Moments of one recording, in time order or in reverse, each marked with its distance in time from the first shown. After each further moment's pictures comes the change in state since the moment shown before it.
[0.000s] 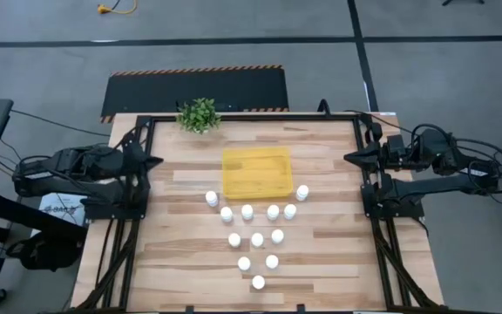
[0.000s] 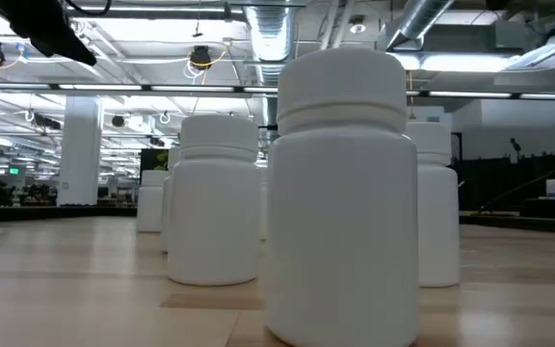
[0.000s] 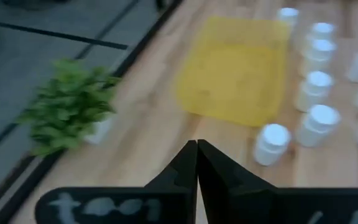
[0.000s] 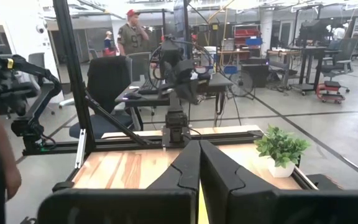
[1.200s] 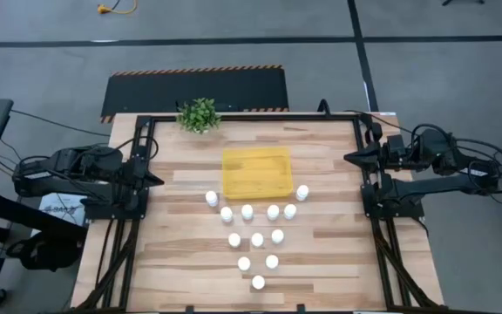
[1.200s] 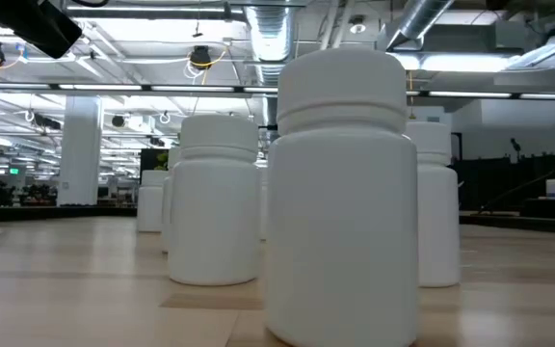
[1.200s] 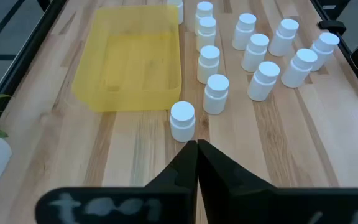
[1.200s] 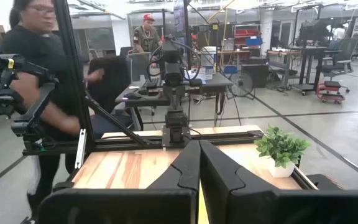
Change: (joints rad) left arm 0.000 -0.011 0.002 -0.023 0.417 0.135; right arm 0.000 0.000 0.000 0.000 0.000 0.000
